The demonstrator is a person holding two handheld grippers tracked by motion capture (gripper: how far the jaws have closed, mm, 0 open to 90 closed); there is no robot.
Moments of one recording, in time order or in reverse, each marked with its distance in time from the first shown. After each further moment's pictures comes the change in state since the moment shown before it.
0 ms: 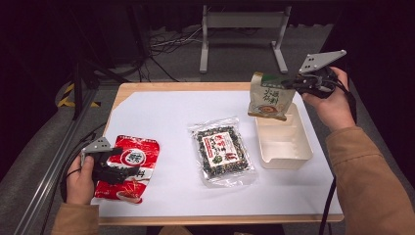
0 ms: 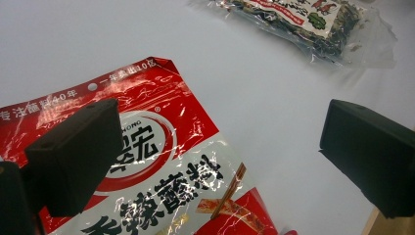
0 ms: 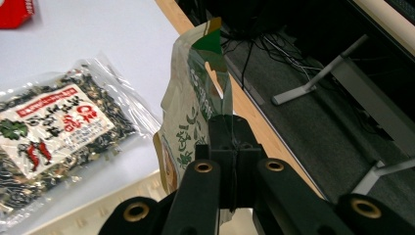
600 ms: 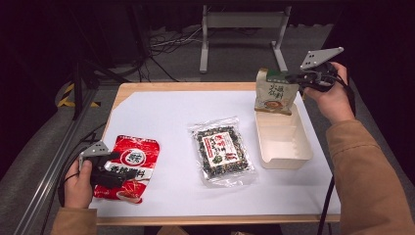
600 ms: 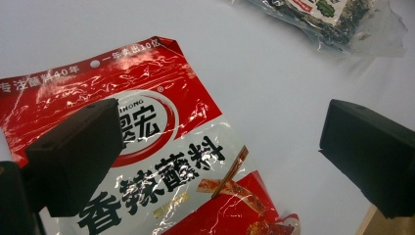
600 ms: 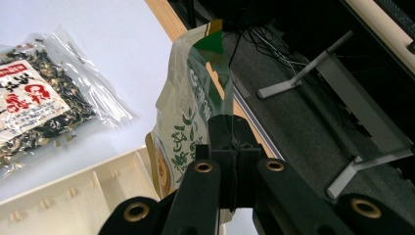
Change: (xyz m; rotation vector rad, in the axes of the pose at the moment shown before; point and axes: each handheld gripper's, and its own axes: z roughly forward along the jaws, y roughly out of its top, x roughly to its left) left arm -0.001 -0.013 -0.003 0.019 0.017 -0.041; right arm -0.029 -0.015 0.017 0.030 -0.040 -0.042
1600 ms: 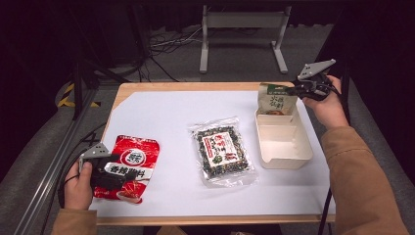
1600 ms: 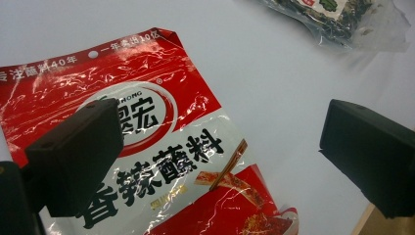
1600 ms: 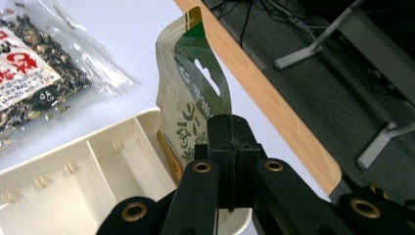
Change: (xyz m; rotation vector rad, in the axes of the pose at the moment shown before) left arm -0.002 -0.002 0.002 0.011 0.000 0.000; right arm 0.001 -0.043 0.033 0.085 0.055 0.113
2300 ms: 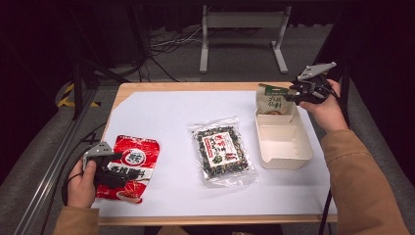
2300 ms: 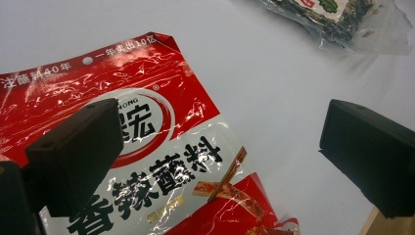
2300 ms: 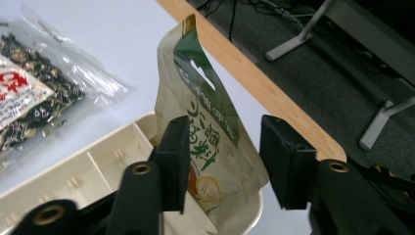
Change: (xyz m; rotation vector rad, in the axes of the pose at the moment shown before) left arm -0.001 0.004 0.005 0.005 -0.002 -0.002; right arm 0.007 -0.004 0.000 -0.016 -0.049 0.112
